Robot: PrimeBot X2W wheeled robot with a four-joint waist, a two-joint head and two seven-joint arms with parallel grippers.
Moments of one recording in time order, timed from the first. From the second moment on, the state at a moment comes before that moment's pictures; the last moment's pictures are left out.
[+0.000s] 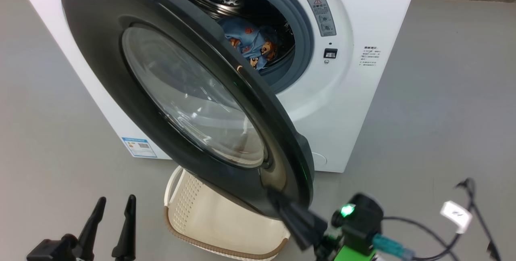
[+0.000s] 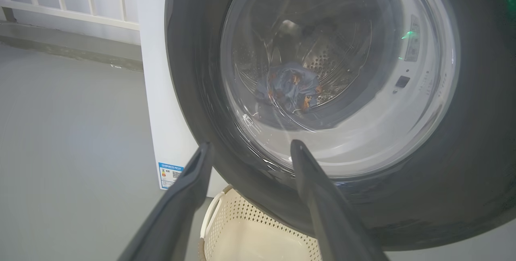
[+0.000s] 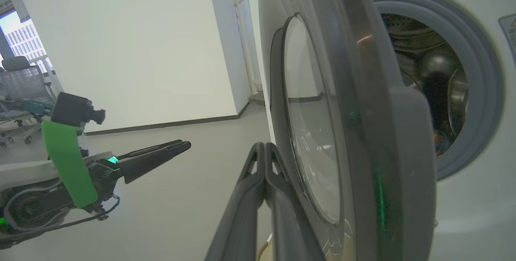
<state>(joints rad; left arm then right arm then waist) 0.05 0.21 -0.13 0.09 -0.50 -0.13 -0.26 -0.18 -0.16 0.61 0.00 0.37 0.13 -0.26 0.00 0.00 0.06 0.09</state>
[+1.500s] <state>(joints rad) -0.01 0.20 -0.18 0.07 -0.51 -0.13 -0.26 -0.31 -0.08 0.24 0.35 0.43 0.13 -0.26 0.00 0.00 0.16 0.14</state>
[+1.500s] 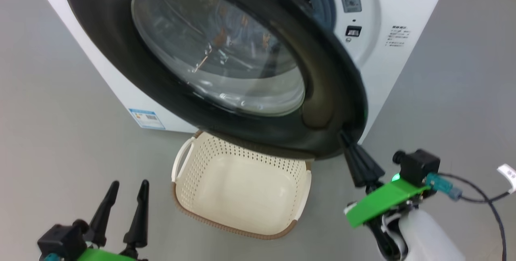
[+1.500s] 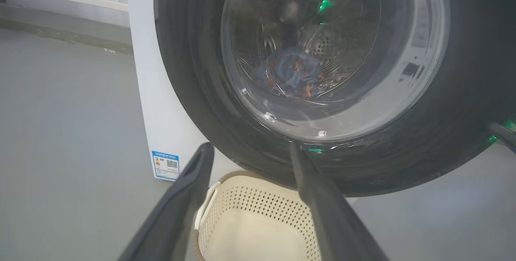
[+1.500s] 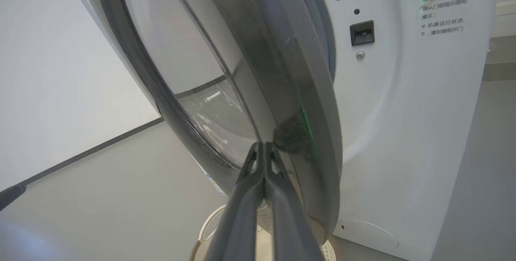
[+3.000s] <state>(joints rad) -0.18 0.17 -0.19 0.06 -0.53 -0.13 -0.26 -0.64 -0.08 0.05 0.39 0.40 0.14 -0.26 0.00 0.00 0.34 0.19</state>
